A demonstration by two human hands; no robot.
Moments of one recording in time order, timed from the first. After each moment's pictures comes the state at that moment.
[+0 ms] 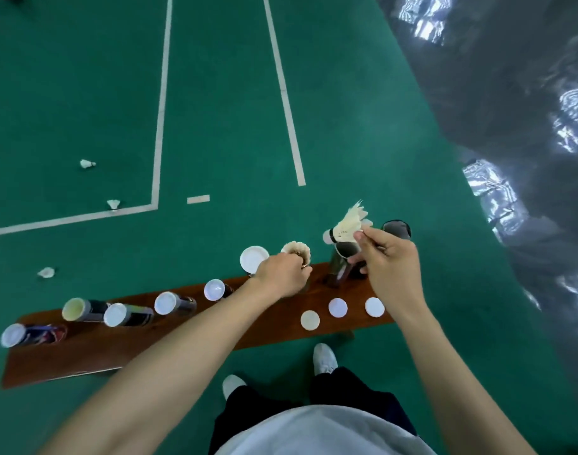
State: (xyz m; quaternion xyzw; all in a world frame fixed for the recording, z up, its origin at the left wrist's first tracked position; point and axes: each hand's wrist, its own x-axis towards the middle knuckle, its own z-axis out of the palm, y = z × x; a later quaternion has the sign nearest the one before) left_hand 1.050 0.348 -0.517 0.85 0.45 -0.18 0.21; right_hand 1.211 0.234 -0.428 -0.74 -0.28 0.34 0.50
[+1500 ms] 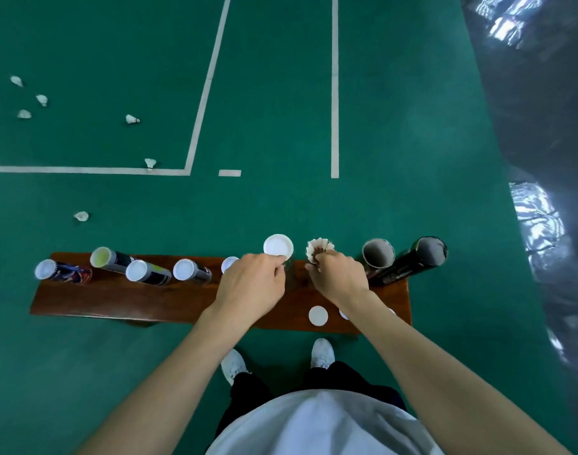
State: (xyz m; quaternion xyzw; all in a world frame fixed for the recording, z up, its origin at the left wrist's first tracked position) left_hand 0.968 0.313 -0.445 0.80 0.58 -0.01 0.17; right_hand 1.150 0.299 -0.532 -0.72 -0.66 0.21 0.02
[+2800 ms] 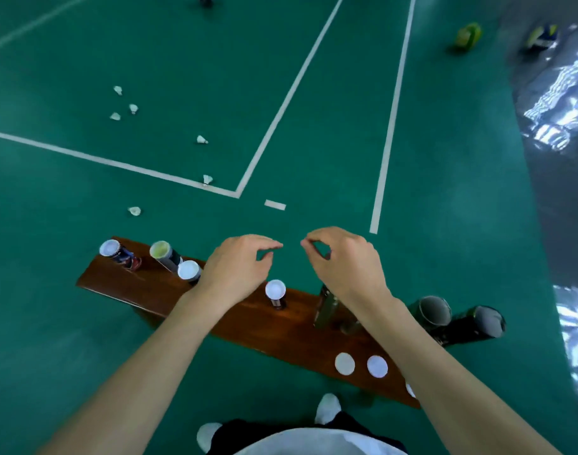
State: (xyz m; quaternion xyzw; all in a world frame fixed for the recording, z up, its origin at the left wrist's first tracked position) left_hand 0.823 0.330 -0.367 0.70 0.66 0.14 0.23; right_hand 1.027 0.333 -0.372 -0.60 -0.72 0.17 0.30
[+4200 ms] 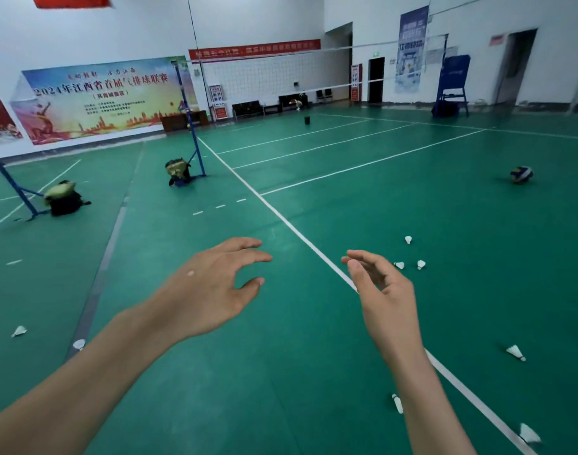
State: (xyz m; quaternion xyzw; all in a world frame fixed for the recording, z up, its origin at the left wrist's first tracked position) left_hand -0.230 0.435 -0.117 0.53 0.84 0.13 -0.06; right_hand -0.063 0.619 -0.205 -0.21 -0.63 0.60 0.45
